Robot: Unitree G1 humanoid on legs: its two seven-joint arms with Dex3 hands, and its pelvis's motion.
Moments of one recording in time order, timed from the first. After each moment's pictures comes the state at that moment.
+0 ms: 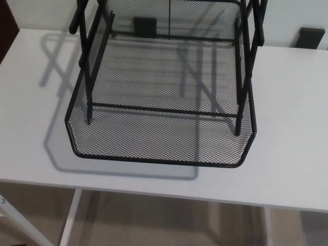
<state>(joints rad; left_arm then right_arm) 0.05 0.56 -0.07 0.96 0.14 -0.26 -0.29 0.74 -0.76 0.27 -0.39 -1.02 -0.08 0.17</state>
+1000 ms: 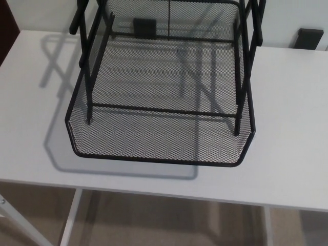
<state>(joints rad) 0.05 0.56 -0.11 0.99 0.15 -0.26 -0.29 0.67 -0.54 -0.03 0.59 -0.69 -0.20 0.26</state>
